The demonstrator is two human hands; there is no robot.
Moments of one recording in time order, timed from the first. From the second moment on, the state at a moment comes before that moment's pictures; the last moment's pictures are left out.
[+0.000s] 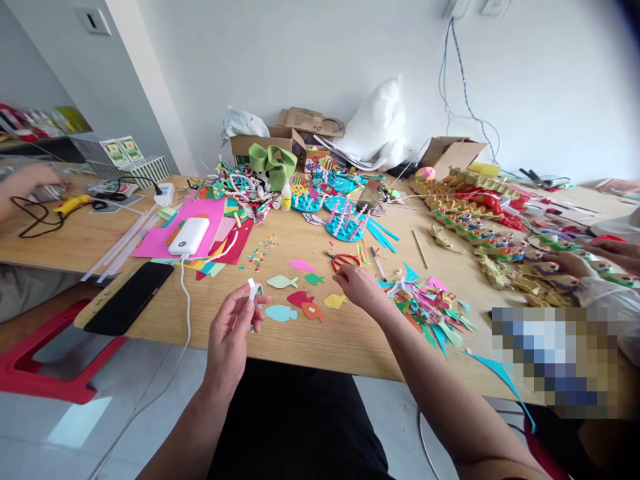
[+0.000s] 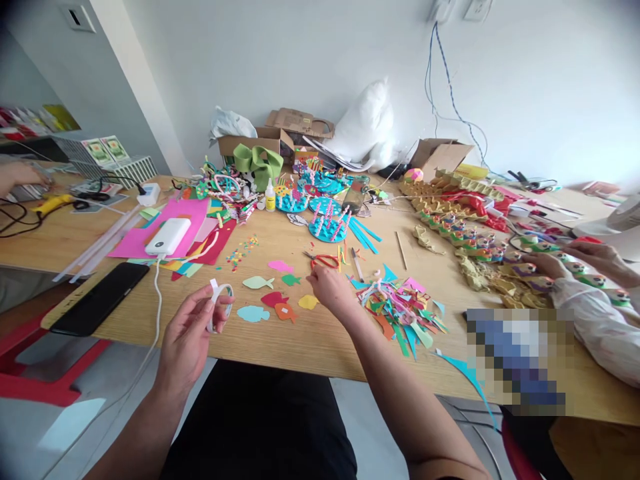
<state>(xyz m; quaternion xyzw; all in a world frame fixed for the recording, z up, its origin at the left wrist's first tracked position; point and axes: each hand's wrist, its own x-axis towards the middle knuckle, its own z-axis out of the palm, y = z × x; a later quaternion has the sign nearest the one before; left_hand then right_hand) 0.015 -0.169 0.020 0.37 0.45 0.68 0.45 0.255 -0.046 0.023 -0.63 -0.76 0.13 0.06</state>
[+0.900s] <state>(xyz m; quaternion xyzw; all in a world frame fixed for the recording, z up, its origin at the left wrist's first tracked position) 0.030 -0.180 0.029 0.44 0.49 0.60 0.46 0.235 -0.092 0.045 -0.38 -0.75 0.48 0.25</state>
